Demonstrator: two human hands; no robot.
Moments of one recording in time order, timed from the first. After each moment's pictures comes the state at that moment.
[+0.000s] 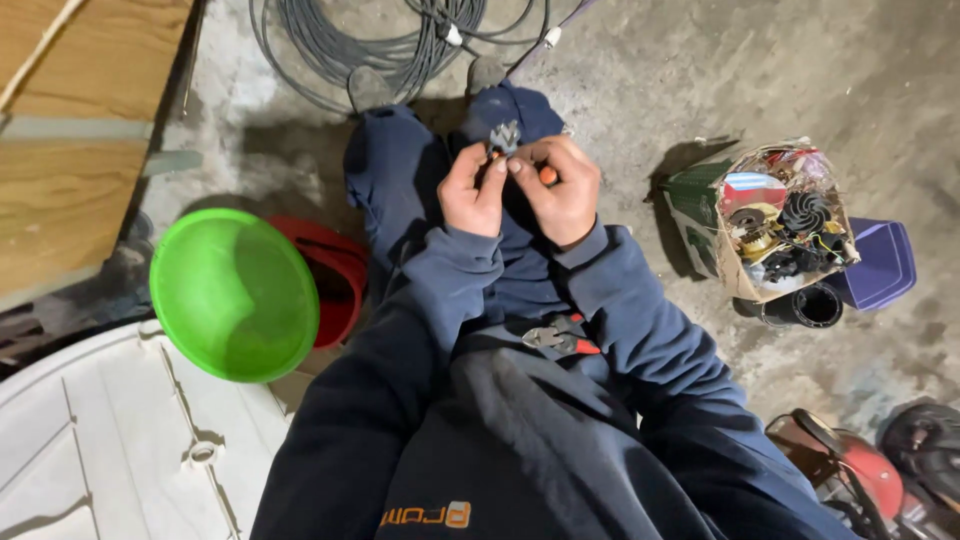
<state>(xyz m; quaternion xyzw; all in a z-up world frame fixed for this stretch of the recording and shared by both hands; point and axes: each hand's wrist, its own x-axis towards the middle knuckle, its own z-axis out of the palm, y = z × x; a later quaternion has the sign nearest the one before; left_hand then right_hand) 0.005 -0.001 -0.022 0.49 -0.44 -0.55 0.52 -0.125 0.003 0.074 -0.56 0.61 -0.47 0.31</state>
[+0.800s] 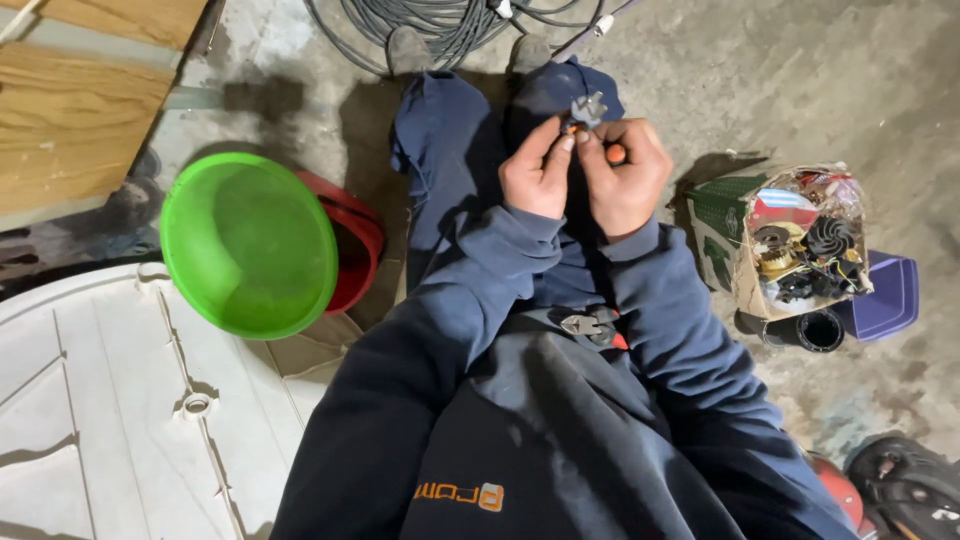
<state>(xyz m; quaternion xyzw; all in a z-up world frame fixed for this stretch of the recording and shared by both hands) -0.003 0.002 0.008 0.53 -0.41 -0.50 0.54 -0.100 0.000 0.084 -0.57 0.66 -0.44 0.22</state>
